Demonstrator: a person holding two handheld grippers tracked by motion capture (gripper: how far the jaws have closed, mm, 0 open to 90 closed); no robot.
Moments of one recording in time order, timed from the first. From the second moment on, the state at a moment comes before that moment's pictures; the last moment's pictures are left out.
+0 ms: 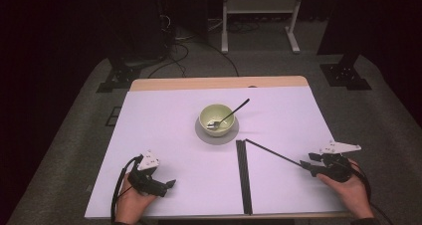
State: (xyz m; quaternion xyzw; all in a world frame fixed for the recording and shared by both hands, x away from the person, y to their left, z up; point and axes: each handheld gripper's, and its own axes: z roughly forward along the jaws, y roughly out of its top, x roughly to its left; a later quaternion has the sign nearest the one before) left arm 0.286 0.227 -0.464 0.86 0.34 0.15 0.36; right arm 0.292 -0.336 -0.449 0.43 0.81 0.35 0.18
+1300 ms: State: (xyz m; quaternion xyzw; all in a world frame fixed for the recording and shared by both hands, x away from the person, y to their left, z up) left arm 0.286 0.227 -0.464 0.86 0.34 0.15 0.36; right arm 0.313 -0.305 -0.436 0.38 0.83 0.38 0.16
